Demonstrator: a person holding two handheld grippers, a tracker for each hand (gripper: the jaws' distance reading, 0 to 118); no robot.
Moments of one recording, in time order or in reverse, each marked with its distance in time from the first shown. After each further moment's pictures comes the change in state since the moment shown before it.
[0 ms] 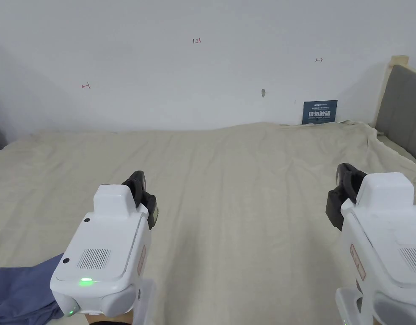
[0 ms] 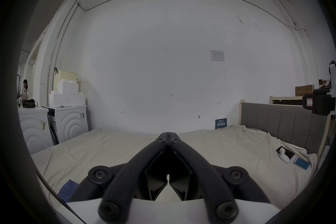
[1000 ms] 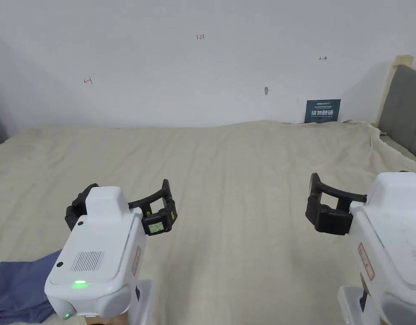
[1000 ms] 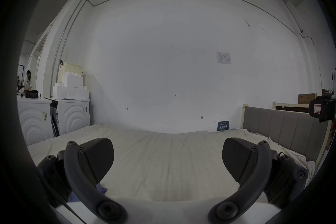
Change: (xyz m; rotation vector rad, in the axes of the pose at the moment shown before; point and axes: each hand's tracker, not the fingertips) left arm -0.013 -0.007 0.003 -0.005 0.034 0.062; right arm 0.003 -0.002 -0.002 0.014 -0.016 -0.022
